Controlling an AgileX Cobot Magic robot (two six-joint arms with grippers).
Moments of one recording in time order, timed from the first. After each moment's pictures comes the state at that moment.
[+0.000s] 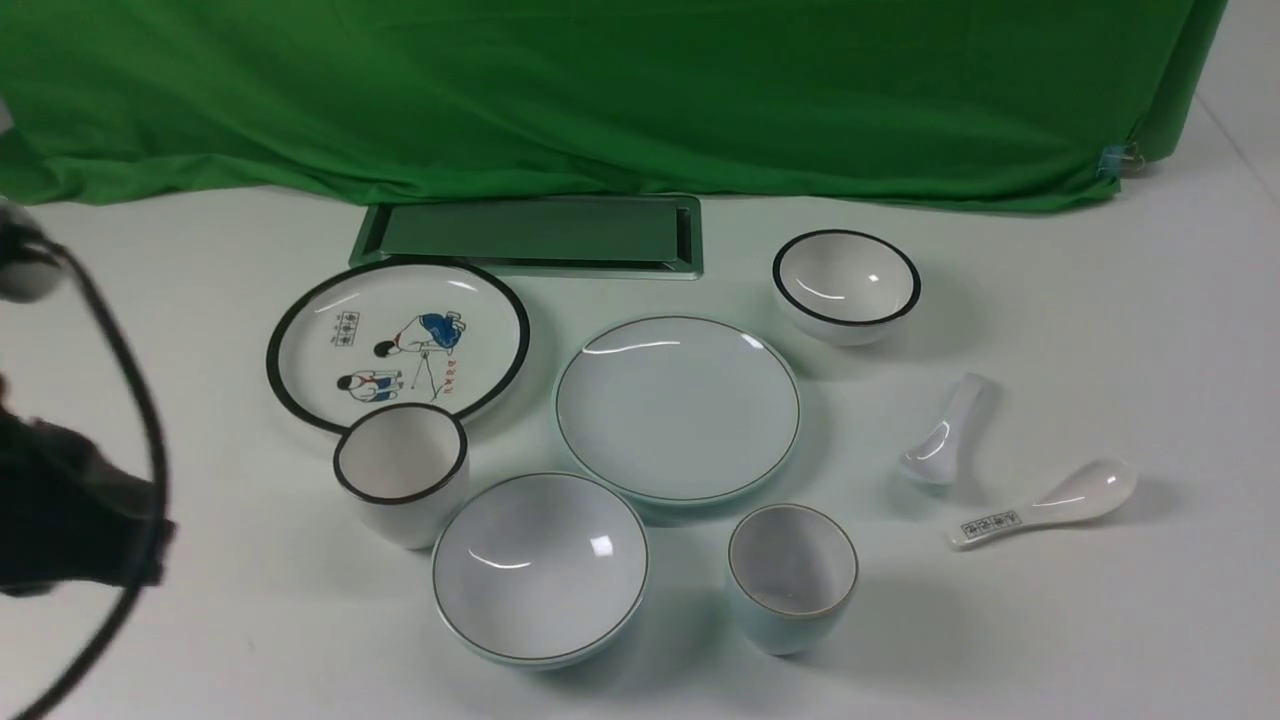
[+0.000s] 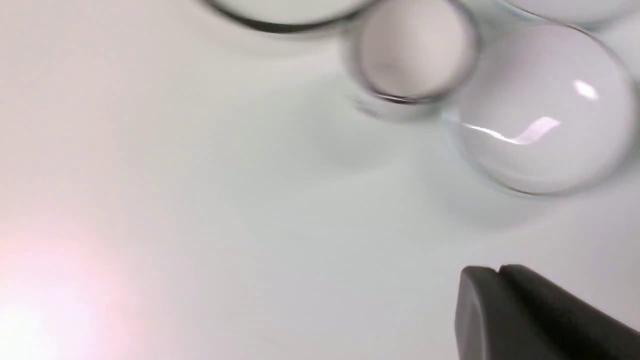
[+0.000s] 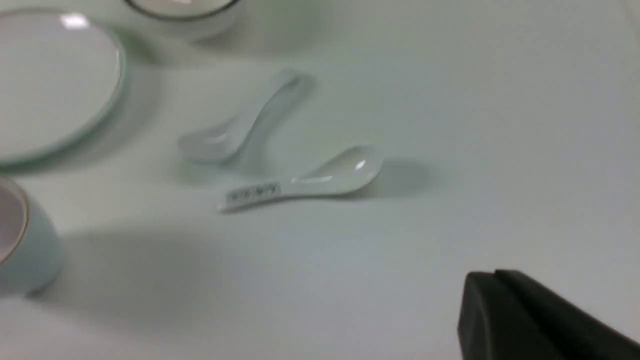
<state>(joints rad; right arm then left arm) 0.03 0.69 -0.64 0.12 0.66 -0.13 -0.17 0.93 -0.89 -0.21 1.01 0.24</state>
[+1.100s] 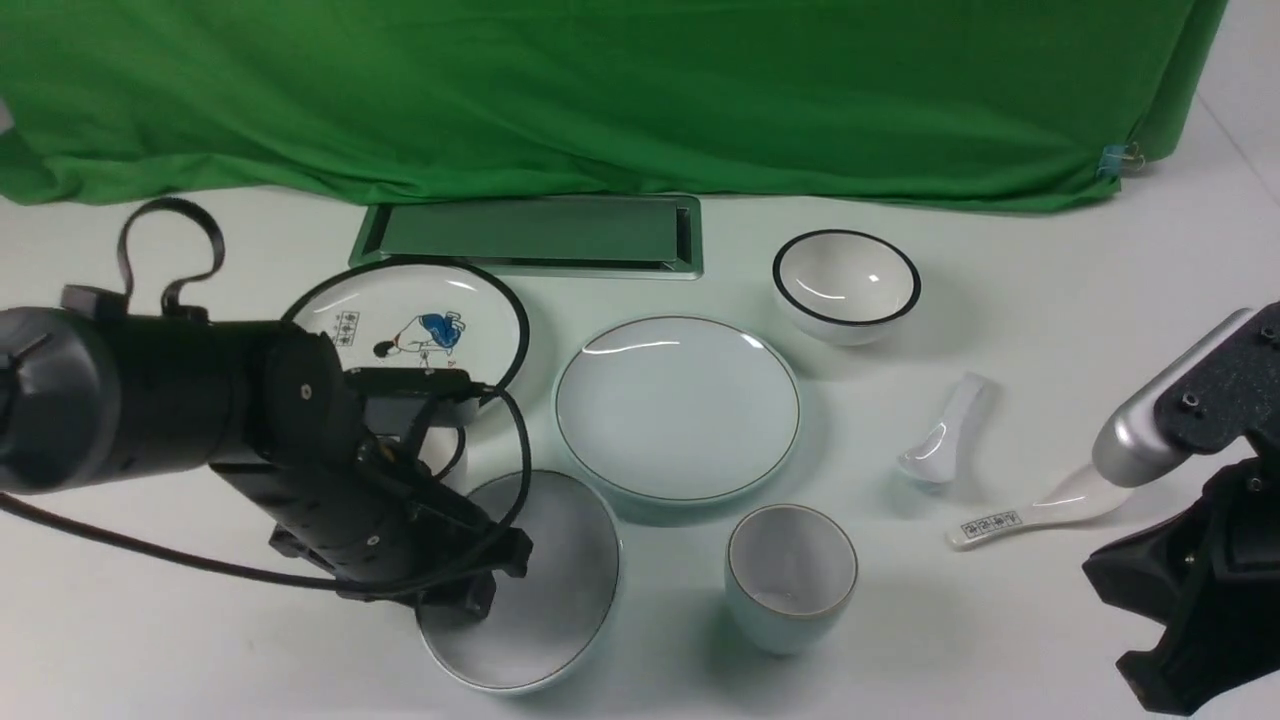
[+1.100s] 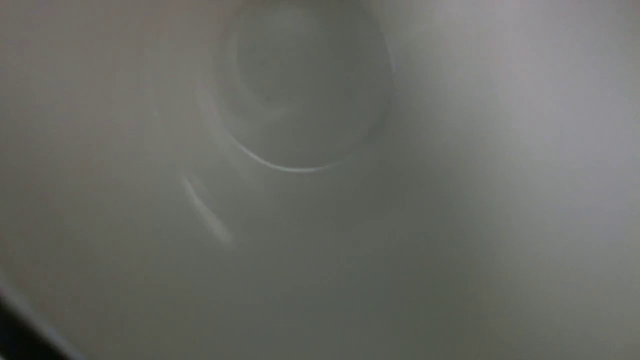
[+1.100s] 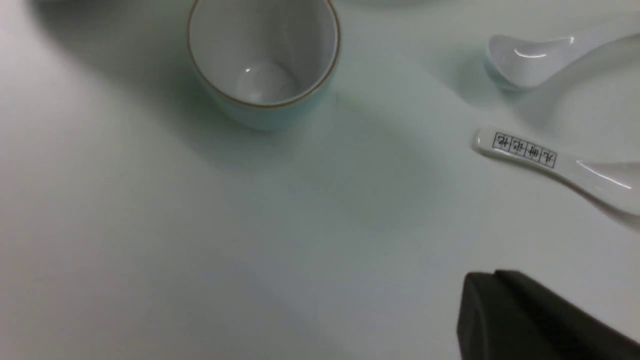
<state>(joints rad) 0.46 0.99 -0.75 0.15 0.70 -0.29 -0.32 1.72 -0.90 -0.35 0.56 0.10</state>
